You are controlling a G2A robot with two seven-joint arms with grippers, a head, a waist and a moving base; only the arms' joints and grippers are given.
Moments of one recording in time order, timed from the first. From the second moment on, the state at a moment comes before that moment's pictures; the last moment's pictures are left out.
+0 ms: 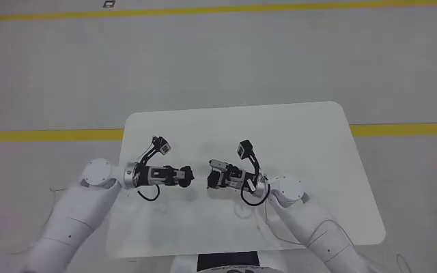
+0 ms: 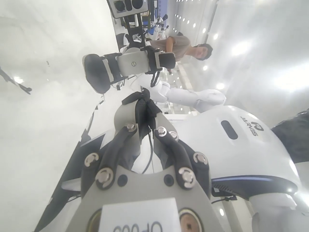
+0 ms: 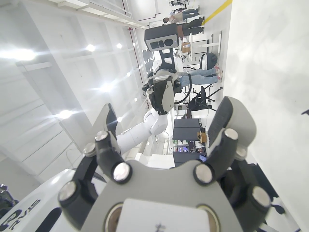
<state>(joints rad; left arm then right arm) 1.29 -0.91 -1.16 -1.40 -0.64 -0.34 -1.37 -1.36 -1.28 0.97 -1.42 0.46 -0.20 0.81</state>
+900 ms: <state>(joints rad) 1.37 -0.96 -1.30 -1.54 -0.37 -0.34 -1.28 -1.35 -1.28 0.96 -1.39 0.47 -0.20 0.79</state>
